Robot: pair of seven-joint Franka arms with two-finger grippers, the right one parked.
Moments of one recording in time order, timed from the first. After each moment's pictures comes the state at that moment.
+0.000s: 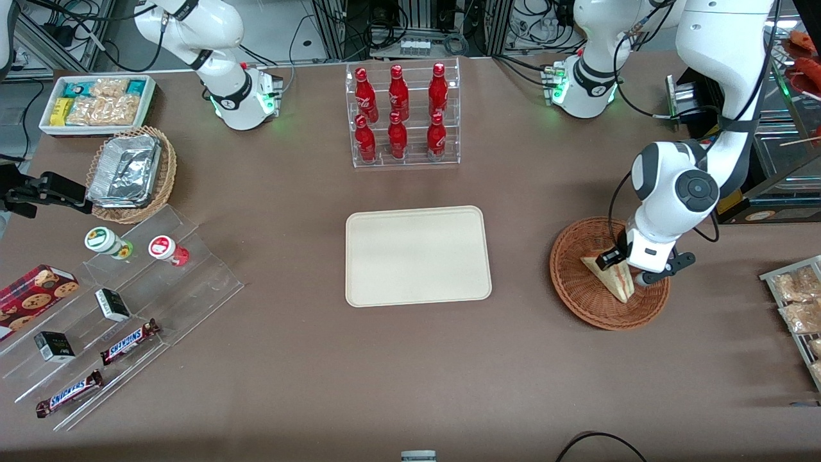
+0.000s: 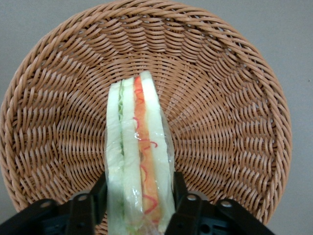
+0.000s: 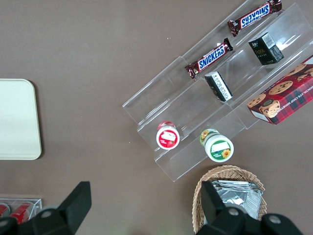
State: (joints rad) arm -0.05 0.25 -0.04 -2.24 0.04 2.53 -0.54
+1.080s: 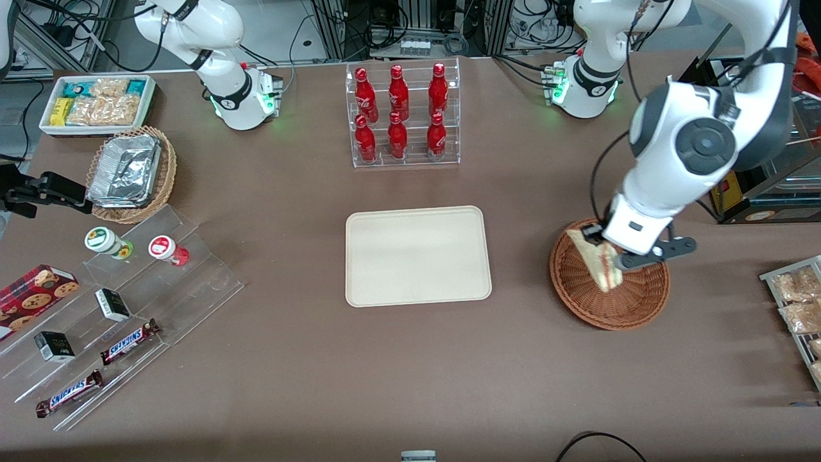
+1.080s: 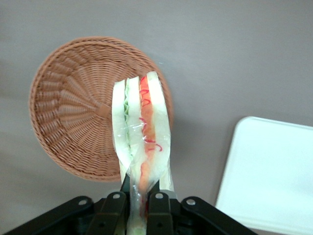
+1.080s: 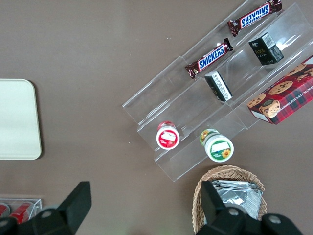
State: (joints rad) arm -0.05 0.13 -0.28 -1.82 0.06 1.91 -0.55
